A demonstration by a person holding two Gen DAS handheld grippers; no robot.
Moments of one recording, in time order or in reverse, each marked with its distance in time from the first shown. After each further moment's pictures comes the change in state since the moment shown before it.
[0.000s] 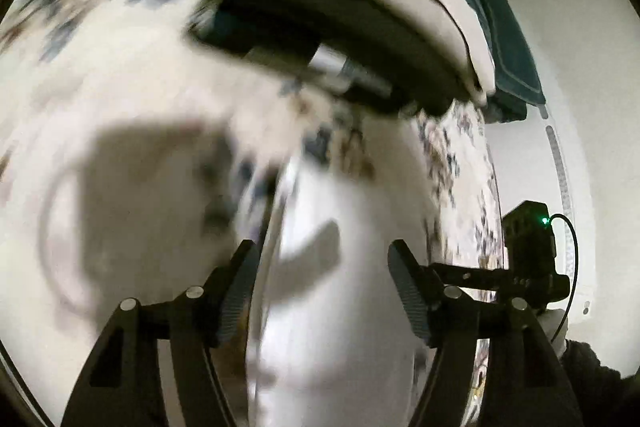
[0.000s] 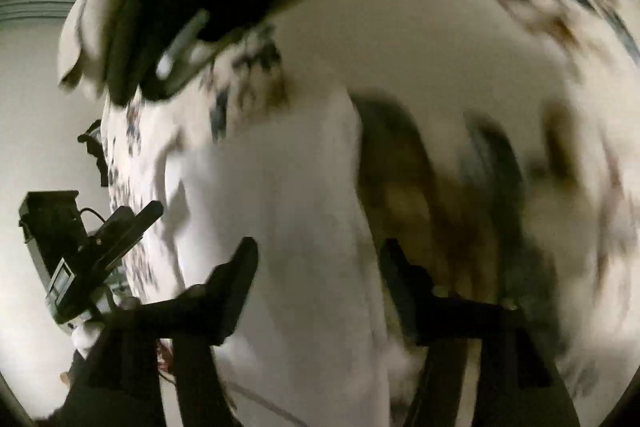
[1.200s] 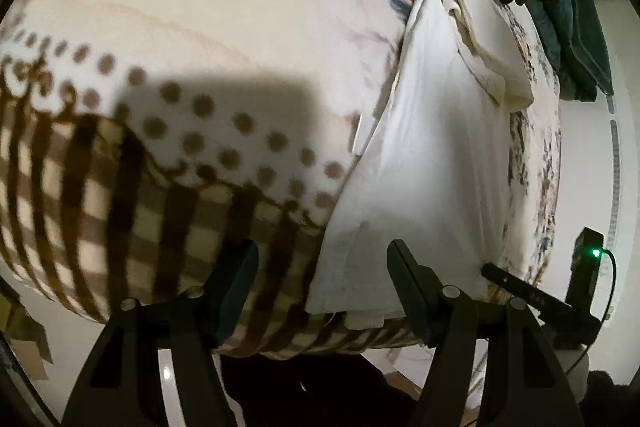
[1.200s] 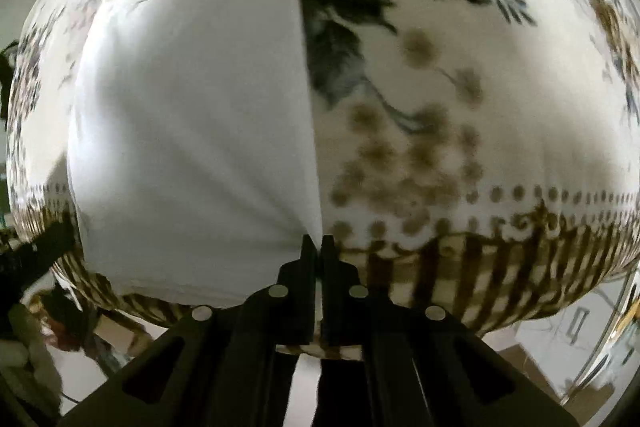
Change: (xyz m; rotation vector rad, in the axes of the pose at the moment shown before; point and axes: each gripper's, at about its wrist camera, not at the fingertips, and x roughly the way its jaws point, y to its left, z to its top) left arm -0.051 0.033 -0.268 -0.280 0.149 0.221; right arm 0.076 0.051 -0.277 -0.038 0.020 -0.476
